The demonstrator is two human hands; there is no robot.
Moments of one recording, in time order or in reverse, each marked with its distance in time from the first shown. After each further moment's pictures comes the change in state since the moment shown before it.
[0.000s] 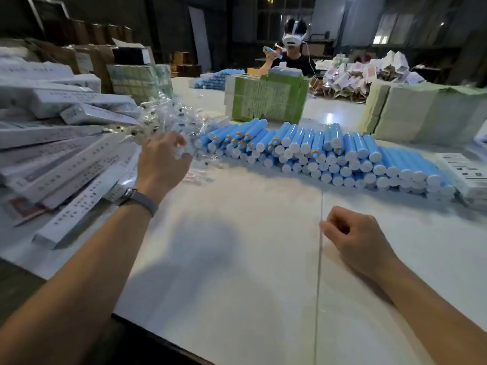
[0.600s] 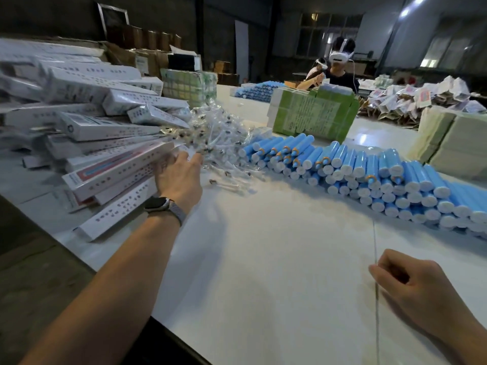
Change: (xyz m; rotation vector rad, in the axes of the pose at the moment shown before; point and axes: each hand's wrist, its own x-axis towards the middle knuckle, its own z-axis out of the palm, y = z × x) left_hand -0.010 -0.051 -0.018 0.569 -0.125 -0.194; right_hand 0.002 0.003 0.004 -0.074 -0.111 -0.099
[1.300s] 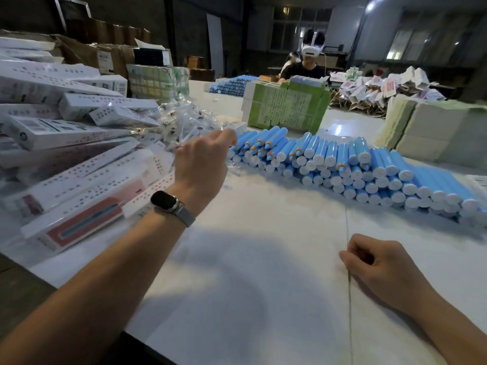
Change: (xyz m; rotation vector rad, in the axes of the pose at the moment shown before) left_hand -0.026 0.080 -0.044 -0.358 0.475 0.465; right_hand 0.002 0.000 0.003 0.010 0.006 -0.005
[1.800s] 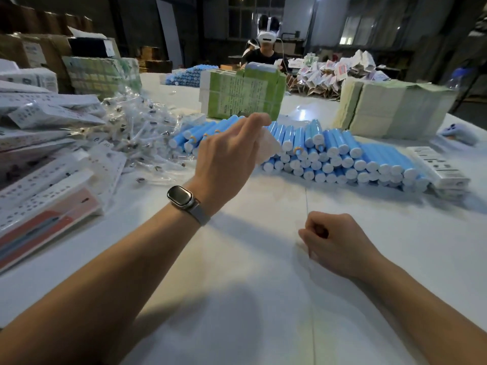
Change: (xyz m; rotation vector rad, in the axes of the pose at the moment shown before) left_hand 0.008 0.094 0.024 -0.424 0.154 0.281; right_hand 0.000 -0.005 0.001 -0.073 -0.006 0.115
